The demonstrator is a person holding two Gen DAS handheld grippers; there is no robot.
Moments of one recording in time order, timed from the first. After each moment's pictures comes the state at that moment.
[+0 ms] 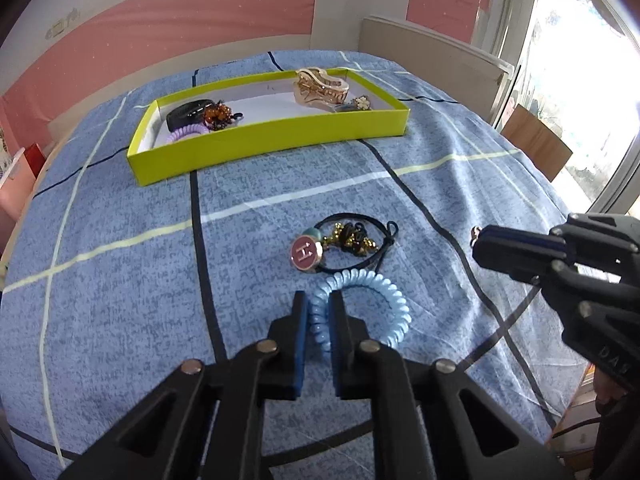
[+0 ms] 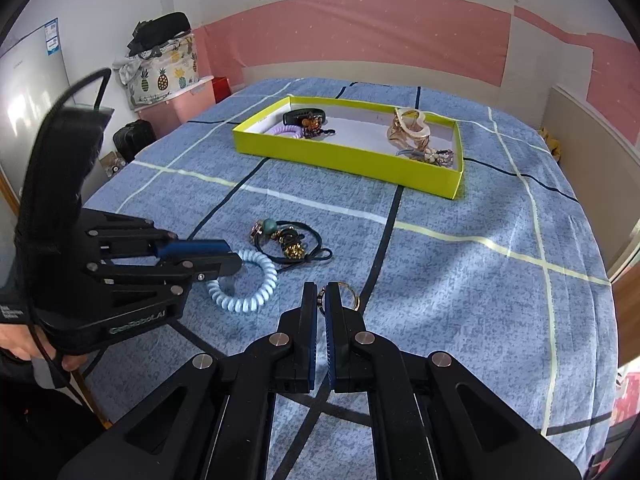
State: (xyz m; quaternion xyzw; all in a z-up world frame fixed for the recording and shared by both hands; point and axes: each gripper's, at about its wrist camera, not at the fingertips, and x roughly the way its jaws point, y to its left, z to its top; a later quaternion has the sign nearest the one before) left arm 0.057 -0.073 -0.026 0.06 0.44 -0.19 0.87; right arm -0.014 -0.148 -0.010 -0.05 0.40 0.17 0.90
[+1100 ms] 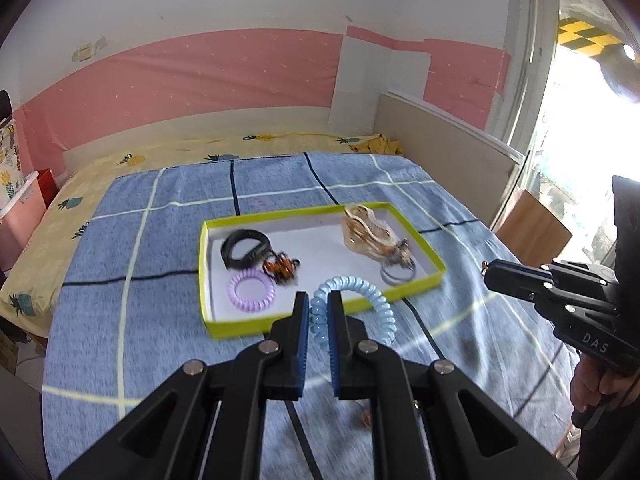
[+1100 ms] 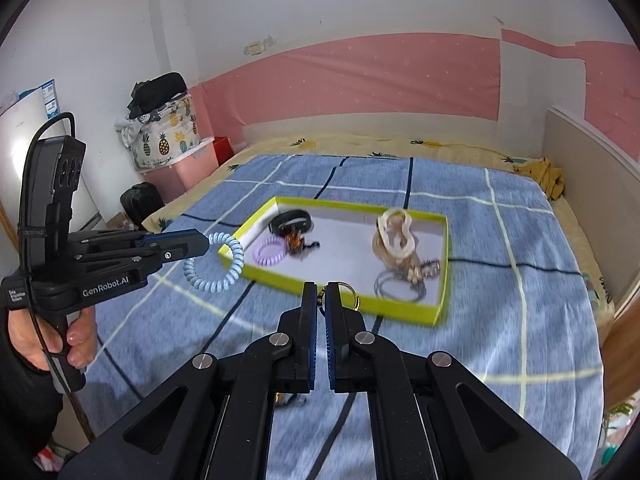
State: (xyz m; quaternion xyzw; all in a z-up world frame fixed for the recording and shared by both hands) left arm 0.137 -0.022 0.069 0.00 0.35 -0.19 0.92; right arm 0.074 -0.164 0.060 0.01 0.33 0.18 0.93
